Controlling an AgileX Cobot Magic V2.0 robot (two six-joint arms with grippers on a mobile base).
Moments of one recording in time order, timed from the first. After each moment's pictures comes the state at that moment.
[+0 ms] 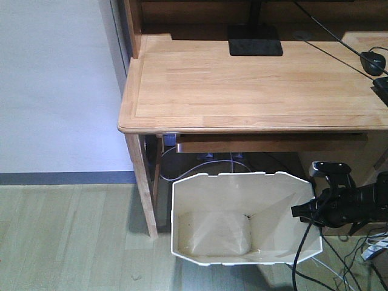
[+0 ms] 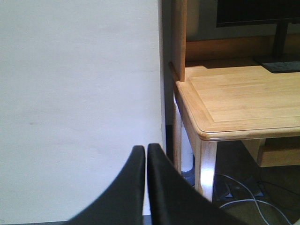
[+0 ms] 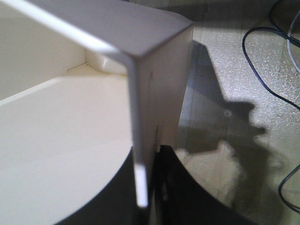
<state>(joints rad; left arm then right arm) 0.00 -0.01 0.03 0.02 0.20 0.00 -0.17 2.06 -0.58 1.66 0.37 -1.91</state>
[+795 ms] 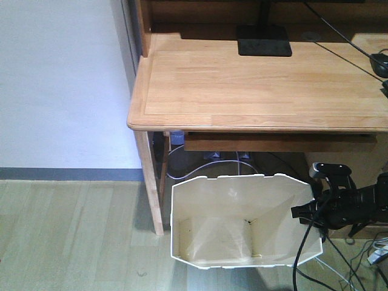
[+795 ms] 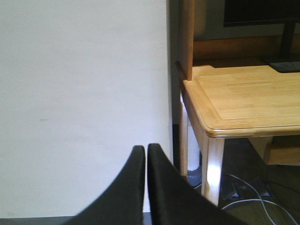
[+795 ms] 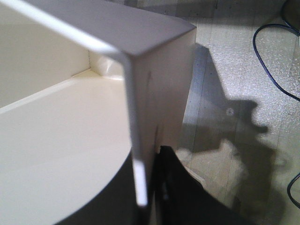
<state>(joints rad) 0.00 -0.01 0.03 0.02 0.20 0.00 -0.17 2.06 -0.58 1.67 0.38 -1.90</state>
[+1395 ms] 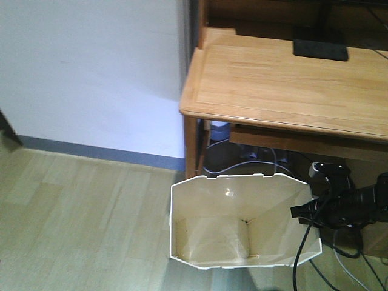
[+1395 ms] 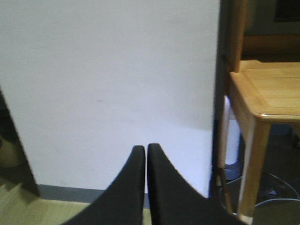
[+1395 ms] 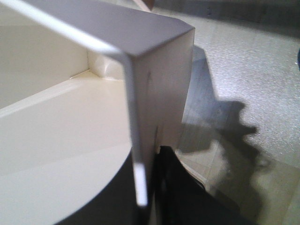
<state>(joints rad) 0.00 -0.01 0.03 0.02 0.20 0.00 -0.17 2.06 -0.58 1.67 0.39 -1.90</state>
